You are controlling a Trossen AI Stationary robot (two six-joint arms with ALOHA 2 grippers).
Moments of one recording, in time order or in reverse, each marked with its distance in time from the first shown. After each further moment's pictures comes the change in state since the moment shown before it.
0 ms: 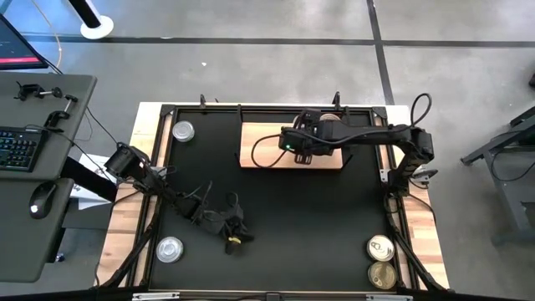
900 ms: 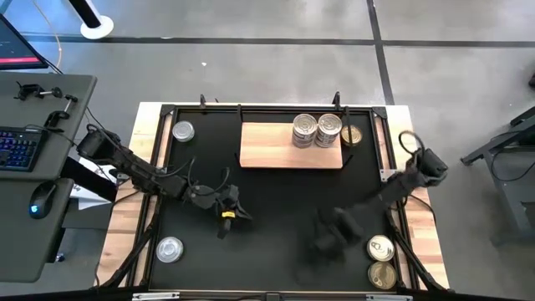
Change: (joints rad) left arm 0.144 -0.370 -0.003 -0.242 0.101 0.229; right arm 0.731 0.000 -0.243 0.009 -0.824 0.932
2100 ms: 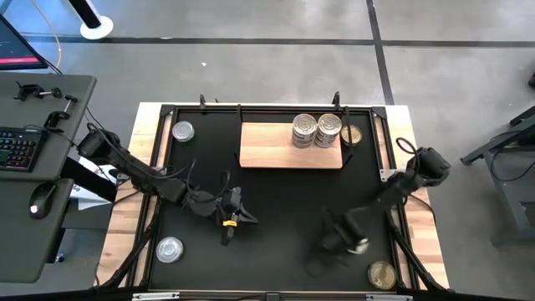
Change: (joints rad) left arm -0.079 0.005 0.174 -0.137 -0.134 0.091; right arm -0.011 0.013 -0.250 0.093 -0.081 0.171
